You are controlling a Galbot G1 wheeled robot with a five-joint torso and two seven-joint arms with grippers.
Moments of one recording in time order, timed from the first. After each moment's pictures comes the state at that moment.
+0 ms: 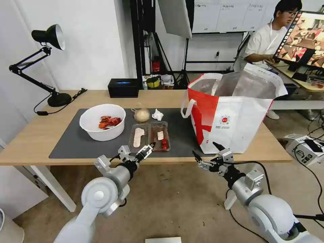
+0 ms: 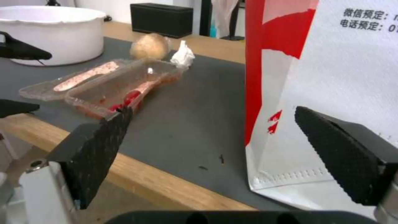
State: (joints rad) left arm 1.17 -1.19 -0.24 -2.11 -1.48 0.32 -0.57; right arm -1.44 0.96 0.43 2.16 0.45 -0.21 -0.04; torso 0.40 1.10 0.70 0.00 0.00
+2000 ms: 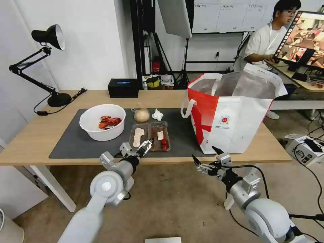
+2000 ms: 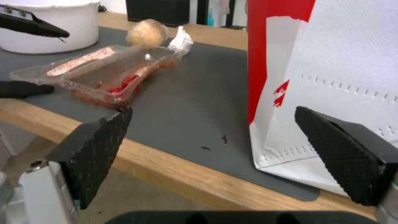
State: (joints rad) left arm 1.11 -1.22 -0.23 -2.02 -1.50 0.26 -0.59; right arm -1.46 1.00 0.42 2.14 0.41 -0.20 -0.04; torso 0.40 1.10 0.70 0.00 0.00
